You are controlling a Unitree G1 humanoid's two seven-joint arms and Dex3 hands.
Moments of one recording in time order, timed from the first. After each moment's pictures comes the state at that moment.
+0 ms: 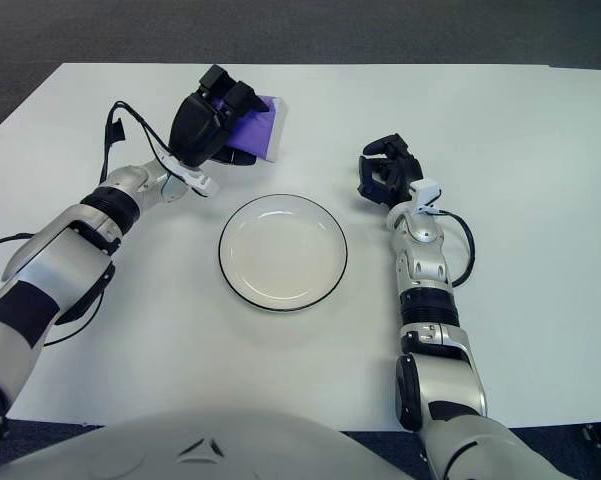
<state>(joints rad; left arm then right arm) -1.05 0.30 -0.63 1.05 0.91 -0.86 1.09 -0.41 -0.22 -0.17 0.48 0.13 -0.07 0.11</state>
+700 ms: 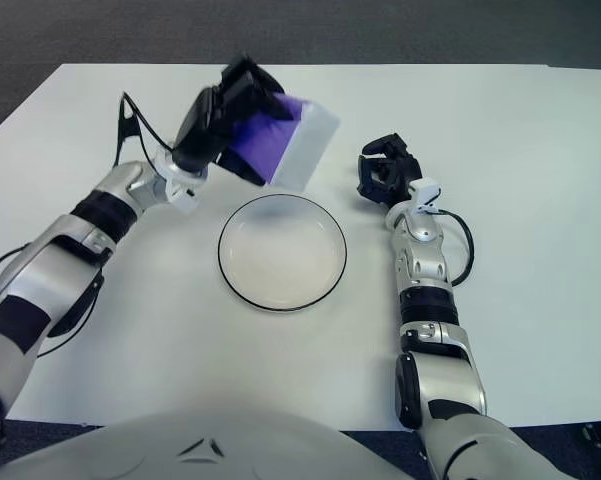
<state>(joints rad) -0.90 0.29 -0.56 0.81 0.58 -1.29 0.67 -0.42 -0.22 -0.17 0.49 0.14 -0.07 0.12</state>
